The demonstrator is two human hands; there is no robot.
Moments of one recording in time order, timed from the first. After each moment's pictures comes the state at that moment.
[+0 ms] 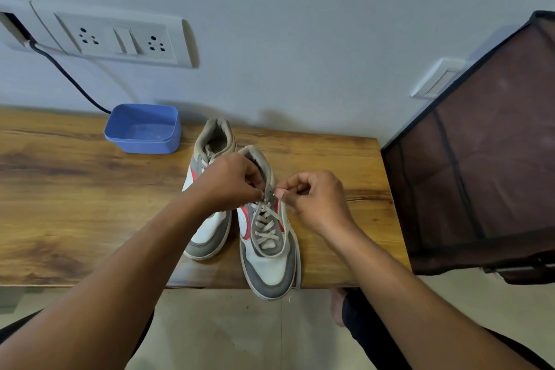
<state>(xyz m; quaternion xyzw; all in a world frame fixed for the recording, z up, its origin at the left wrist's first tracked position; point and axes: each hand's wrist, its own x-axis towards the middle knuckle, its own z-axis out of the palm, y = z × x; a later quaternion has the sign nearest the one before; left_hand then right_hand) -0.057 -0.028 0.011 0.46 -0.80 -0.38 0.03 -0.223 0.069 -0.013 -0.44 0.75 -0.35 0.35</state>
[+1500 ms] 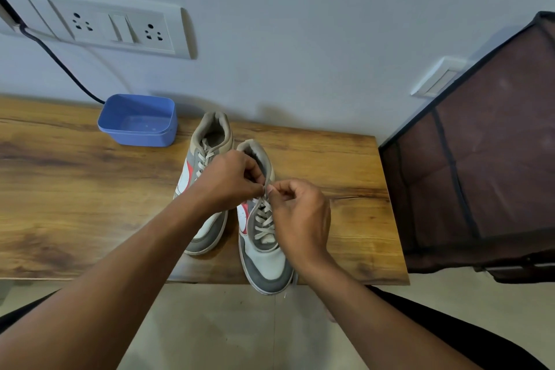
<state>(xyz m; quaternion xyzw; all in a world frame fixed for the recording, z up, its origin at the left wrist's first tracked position) -0.060 -0.022 0.002 0.48 -0.78 -0.40 0.08 -0.175 0.090 -0.031 -0.43 0.78 -0.42 0.19</state>
